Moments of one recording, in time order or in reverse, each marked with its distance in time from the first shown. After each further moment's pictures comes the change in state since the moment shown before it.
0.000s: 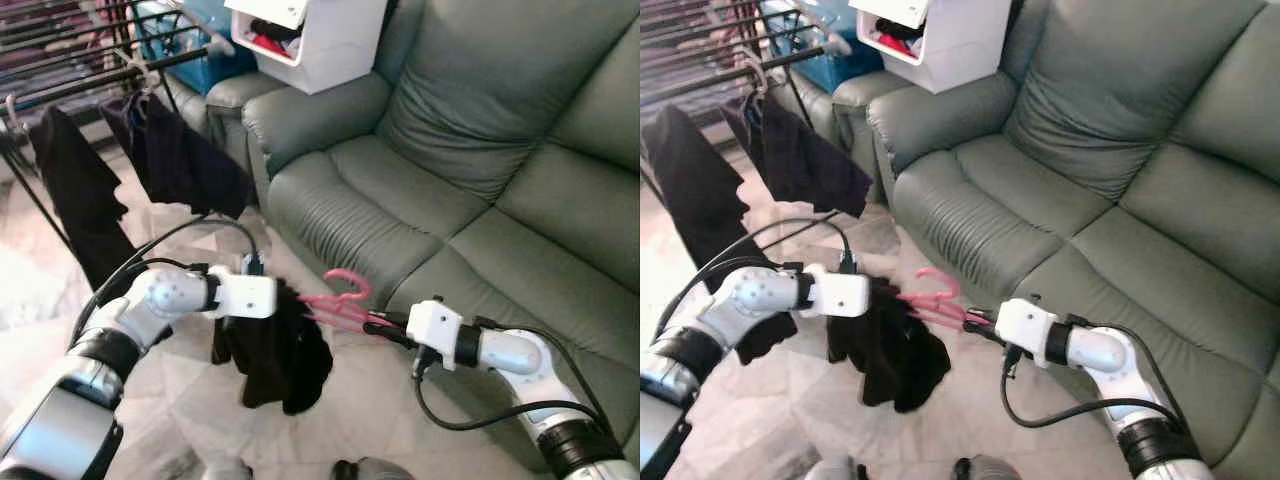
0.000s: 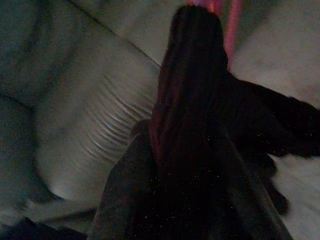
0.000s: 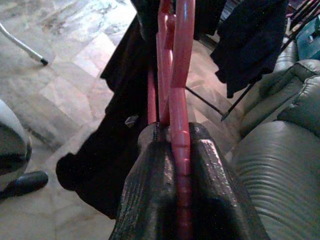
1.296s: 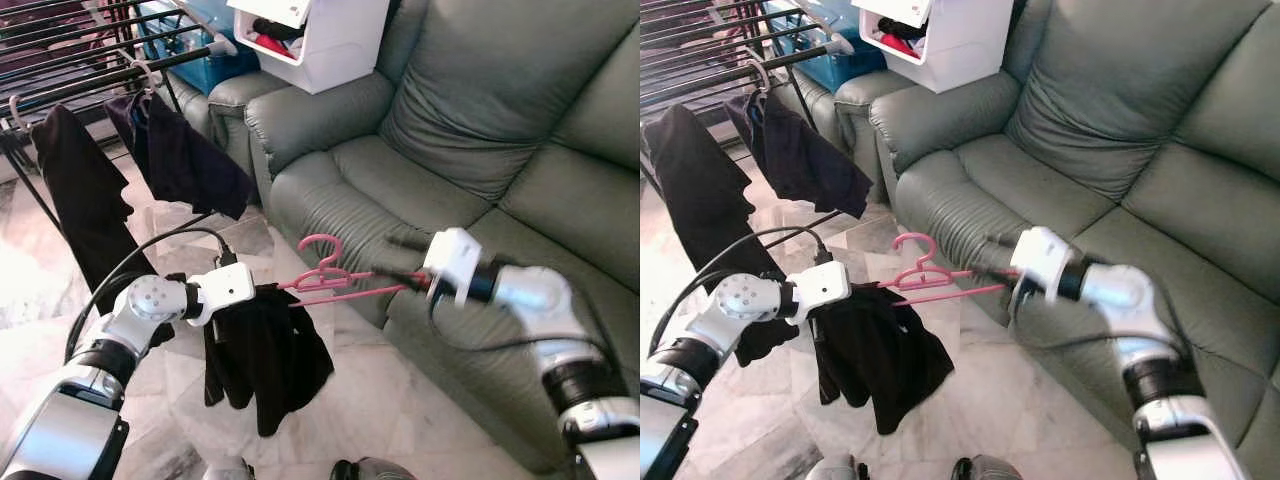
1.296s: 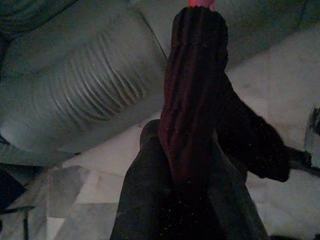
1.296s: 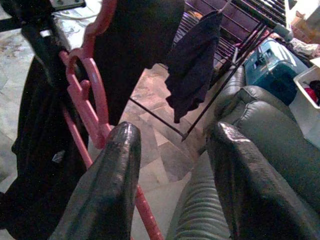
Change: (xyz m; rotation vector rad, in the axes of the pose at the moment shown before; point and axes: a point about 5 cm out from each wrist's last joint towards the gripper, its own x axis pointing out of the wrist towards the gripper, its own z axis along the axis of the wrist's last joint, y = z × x) left arm -0.004 -0.013 -0.024 -0.381 -0.006 0.095; right arm -0.009 -0.076 0.035 -0.041 -0.091 -0.142
